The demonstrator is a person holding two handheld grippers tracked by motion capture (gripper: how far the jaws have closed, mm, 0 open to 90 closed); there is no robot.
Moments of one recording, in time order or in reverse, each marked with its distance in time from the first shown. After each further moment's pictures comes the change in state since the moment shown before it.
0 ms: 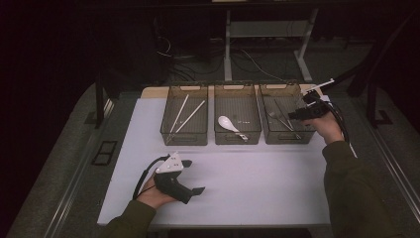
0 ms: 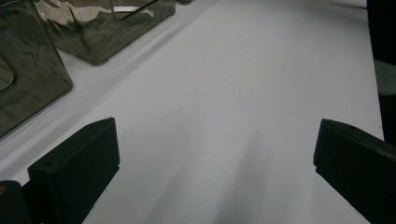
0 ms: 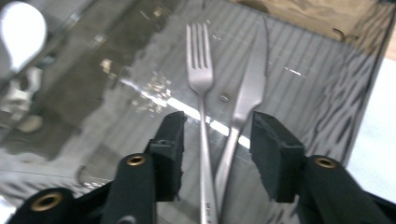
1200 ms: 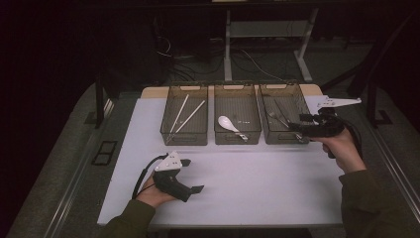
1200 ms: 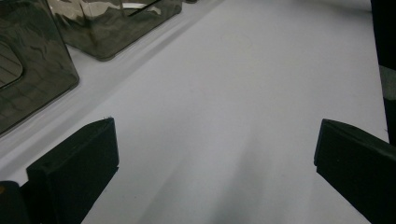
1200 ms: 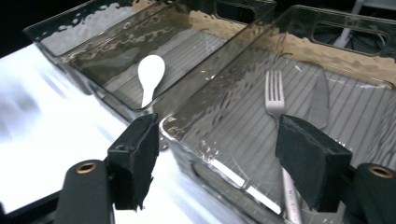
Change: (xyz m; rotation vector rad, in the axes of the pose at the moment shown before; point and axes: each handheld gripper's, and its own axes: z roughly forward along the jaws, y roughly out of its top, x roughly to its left) left arm 0.005 -0.002 -0.001 -0.006 0.002 -0.029; right arm 0.037 -0.052 -0.058 -0.297 0.200 -0.055
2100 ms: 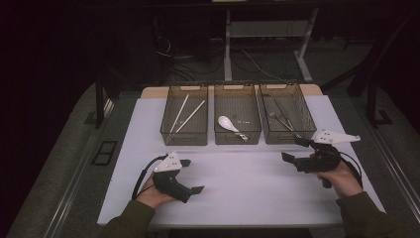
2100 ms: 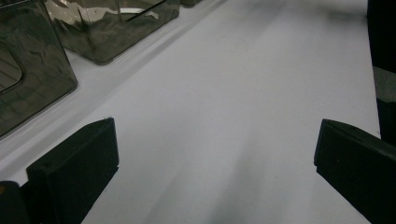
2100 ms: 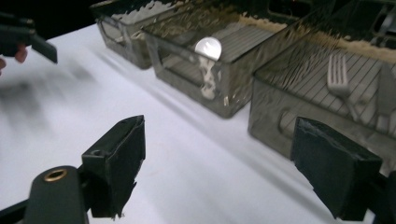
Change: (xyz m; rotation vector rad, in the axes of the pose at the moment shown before) left arm -0.003 0.001 -0.003 0.000 -0.001 0.012; right arm 0.061 -0.063 -0.015 -0.080 0.060 -0.084
